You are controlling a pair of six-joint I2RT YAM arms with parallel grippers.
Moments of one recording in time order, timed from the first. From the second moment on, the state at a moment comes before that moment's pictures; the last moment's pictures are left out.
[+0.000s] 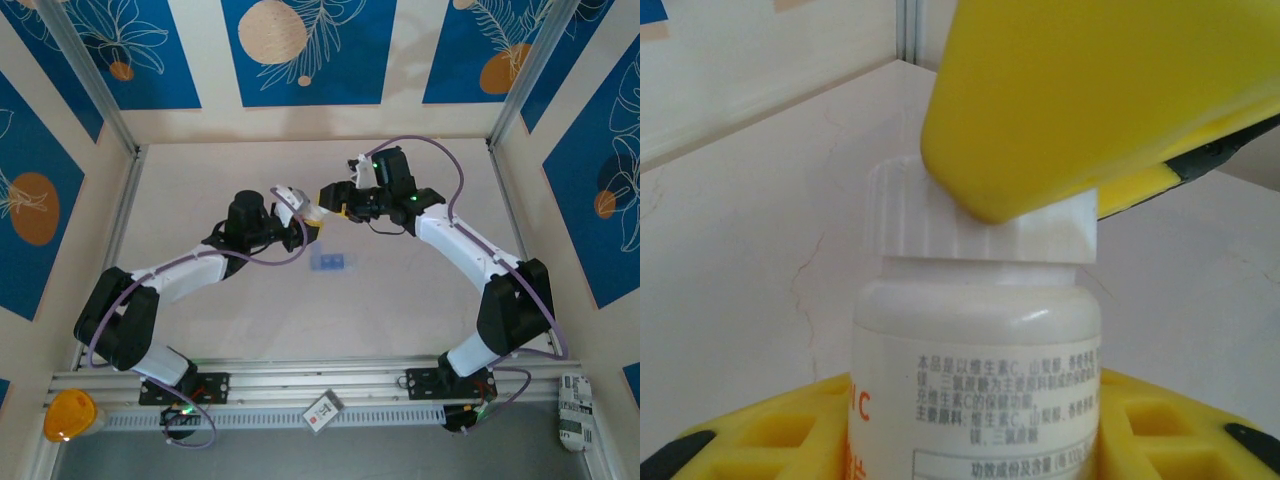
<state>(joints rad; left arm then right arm) -0.56 1.50 0.86 0.32 0.50 0.05 0.46 1.54 1.25 -0.34 -0.62 0.72</state>
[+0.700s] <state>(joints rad) -0.55 1.50 0.89 0.32 0.73 -0.08 0.34 1.50 1.16 -0.19 -0.96 0.44</state>
